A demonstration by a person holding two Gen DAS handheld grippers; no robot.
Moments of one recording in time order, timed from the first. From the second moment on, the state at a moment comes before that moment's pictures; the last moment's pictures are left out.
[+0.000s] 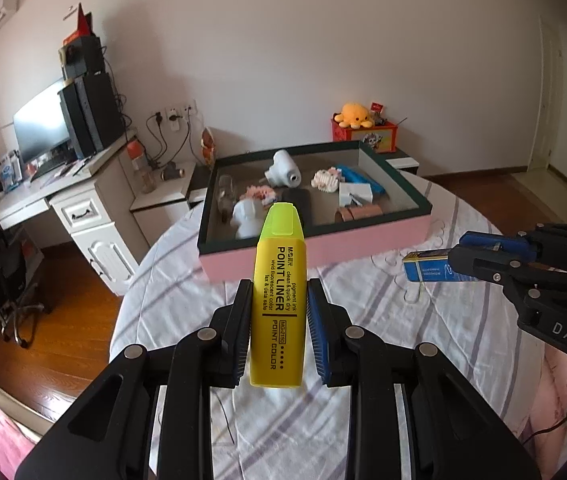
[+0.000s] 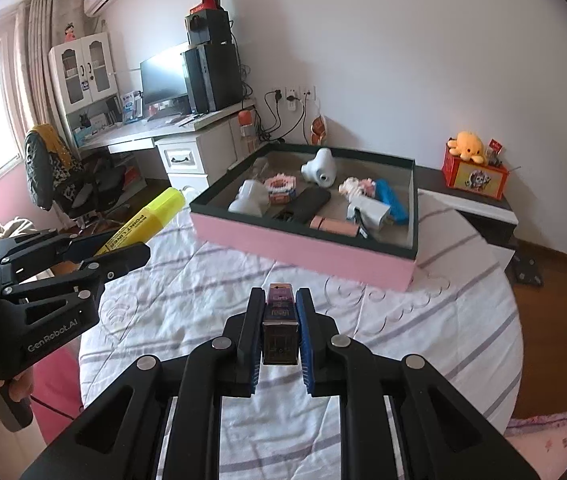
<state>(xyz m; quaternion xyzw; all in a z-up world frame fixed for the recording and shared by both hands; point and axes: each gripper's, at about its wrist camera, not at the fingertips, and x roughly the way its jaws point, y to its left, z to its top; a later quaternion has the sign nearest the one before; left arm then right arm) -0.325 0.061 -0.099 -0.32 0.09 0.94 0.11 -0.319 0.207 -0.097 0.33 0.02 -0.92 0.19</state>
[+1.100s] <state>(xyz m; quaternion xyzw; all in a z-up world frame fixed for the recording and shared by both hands) -0.550 0.105 -0.147 -0.40 0.15 0.90 0.11 -0.553 0.191 -0.125 0.42 0.04 -0.89 0.18</state>
